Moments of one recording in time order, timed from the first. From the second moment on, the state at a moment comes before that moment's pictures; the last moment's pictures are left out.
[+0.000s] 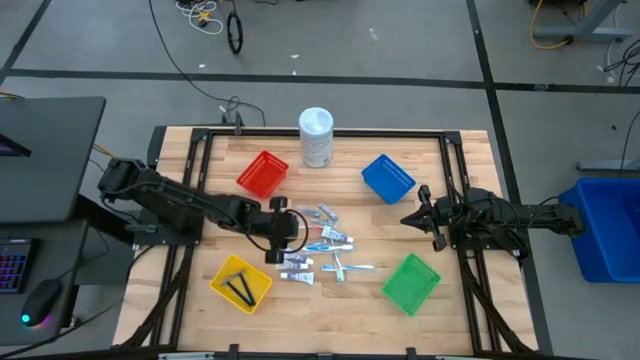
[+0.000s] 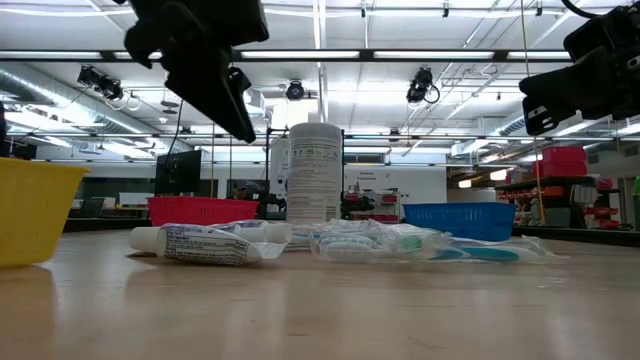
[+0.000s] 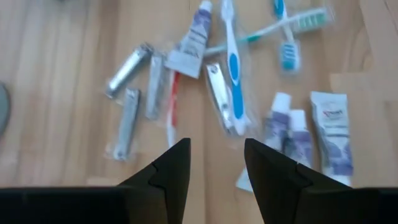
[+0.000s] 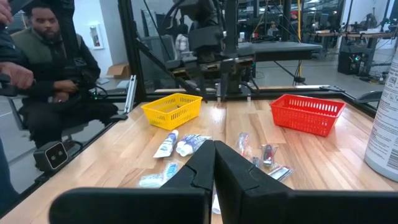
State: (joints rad) left arm -0.22 1.46 0.96 -0.44 -0.24 -0.08; right arm -0.02 0.07 0.01 0.04 -0.18 0.06
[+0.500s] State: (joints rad) left arm -0.09 1.46 0.96 -0.34 -0.21 -0.04; right arm -0.02 0.07 0.01 0.04 -0.18 0.06
